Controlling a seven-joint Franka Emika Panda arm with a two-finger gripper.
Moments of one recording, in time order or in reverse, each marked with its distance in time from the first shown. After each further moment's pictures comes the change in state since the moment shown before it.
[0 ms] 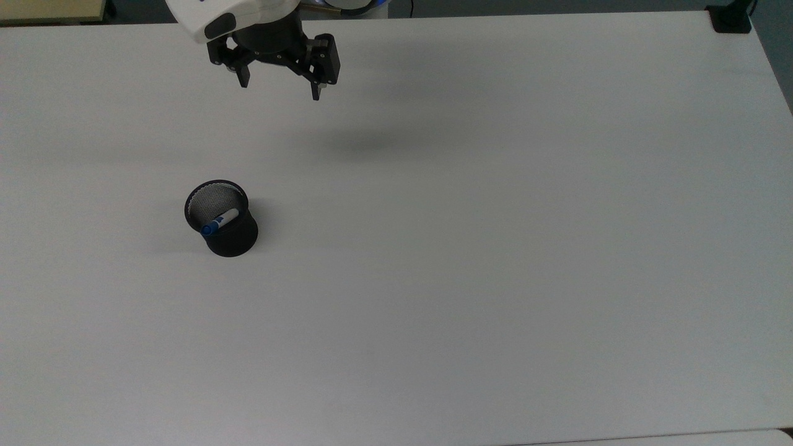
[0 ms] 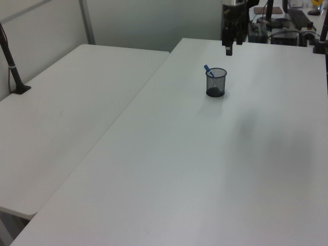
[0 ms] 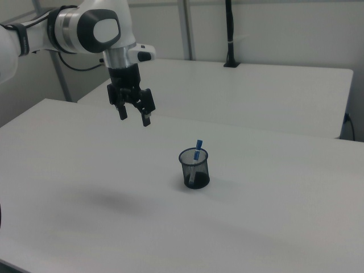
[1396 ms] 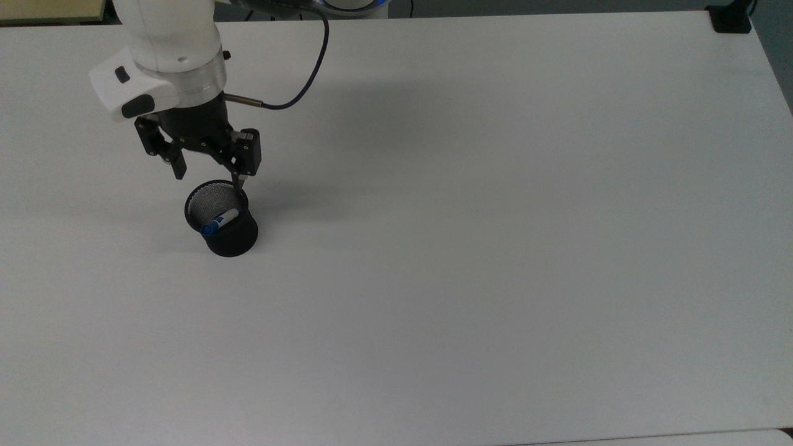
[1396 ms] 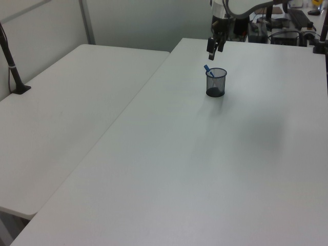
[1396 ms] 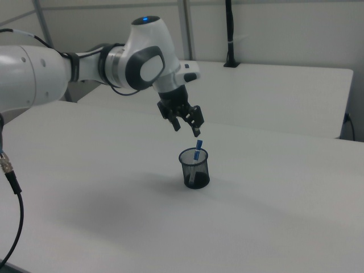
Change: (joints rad) arm -0.100 0.175 -0.039 0.001 0.000 0.418 -0.095
